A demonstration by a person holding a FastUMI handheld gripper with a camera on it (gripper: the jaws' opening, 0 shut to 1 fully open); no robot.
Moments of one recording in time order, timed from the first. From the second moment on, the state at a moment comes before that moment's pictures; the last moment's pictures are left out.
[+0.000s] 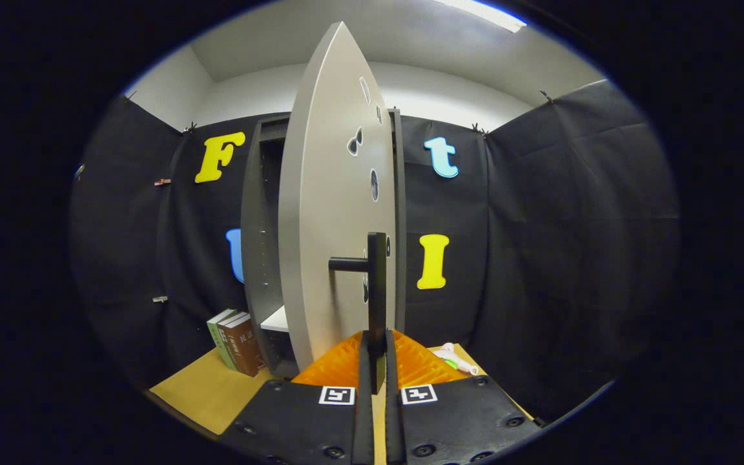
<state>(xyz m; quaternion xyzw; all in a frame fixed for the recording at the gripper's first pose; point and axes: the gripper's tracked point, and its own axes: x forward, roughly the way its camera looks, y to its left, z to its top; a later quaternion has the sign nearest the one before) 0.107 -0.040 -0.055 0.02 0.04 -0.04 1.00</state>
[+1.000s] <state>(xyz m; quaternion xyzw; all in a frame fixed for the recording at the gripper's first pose) 0.063 -0.042 -0.034 0.01 0.02 -0.05 1.00</state>
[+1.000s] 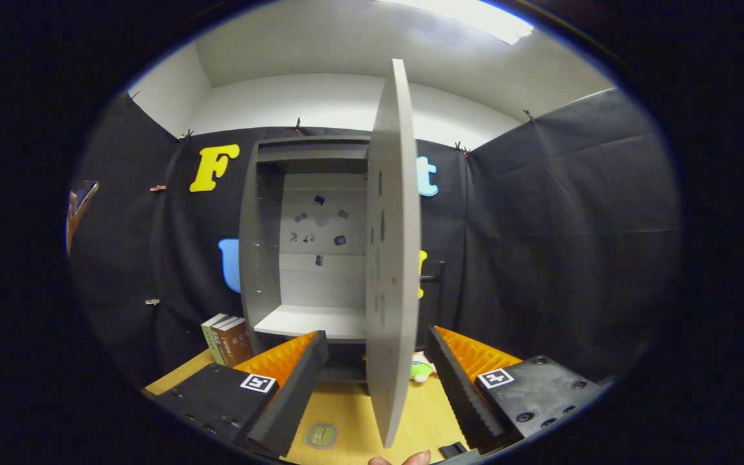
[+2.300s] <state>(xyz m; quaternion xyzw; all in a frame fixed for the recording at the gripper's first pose) 0.135 0.093 -0.535 0.05 0.45 -0.05 0.89</state>
